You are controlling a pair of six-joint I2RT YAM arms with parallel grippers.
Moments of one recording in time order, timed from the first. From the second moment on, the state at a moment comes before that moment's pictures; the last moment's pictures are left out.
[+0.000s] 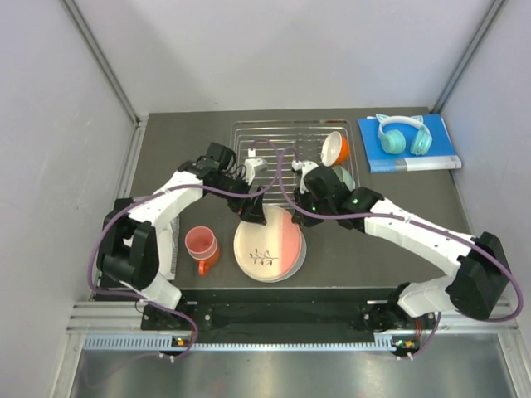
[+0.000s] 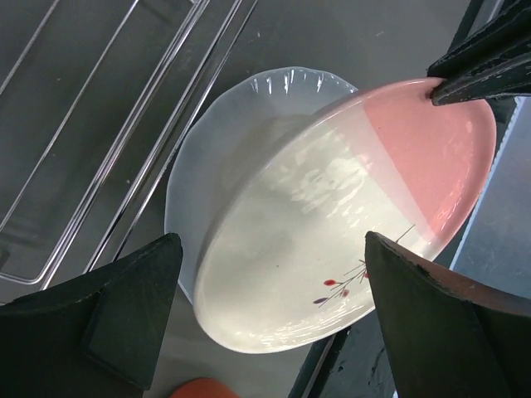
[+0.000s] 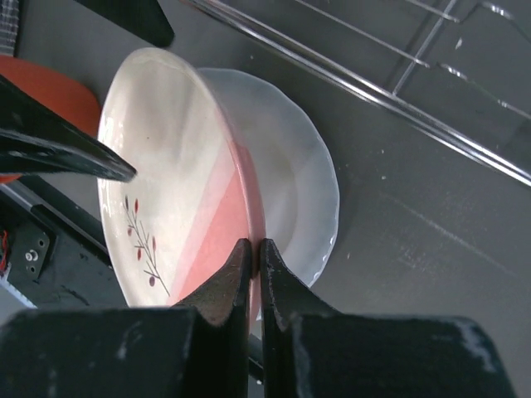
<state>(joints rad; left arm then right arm) -0.40 1.58 1.18 -0.70 0.75 0.26 0.83 1.34 1.05 -0.51 -0.02 0.42</state>
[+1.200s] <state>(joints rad) -0.39 1.62 1.31 -0.90 0.82 0.40 0.85 1.44 1.23 -0.52 0.09 0.30</state>
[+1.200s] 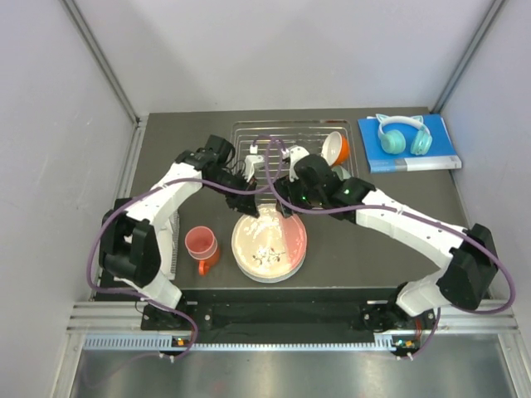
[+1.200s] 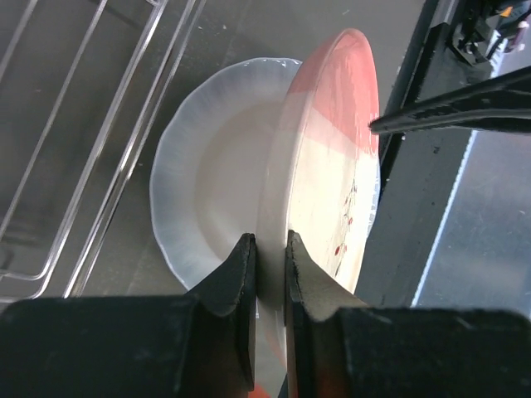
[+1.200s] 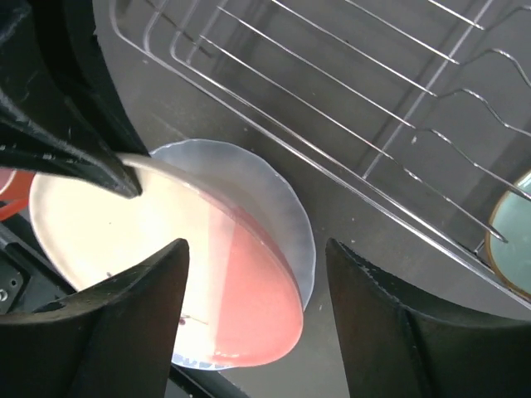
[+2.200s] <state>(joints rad) -0.45 1.49 1.45 -1.08 0.71 0.74 0.78 1.21 0.87 -0.09 -0.33 0.05</state>
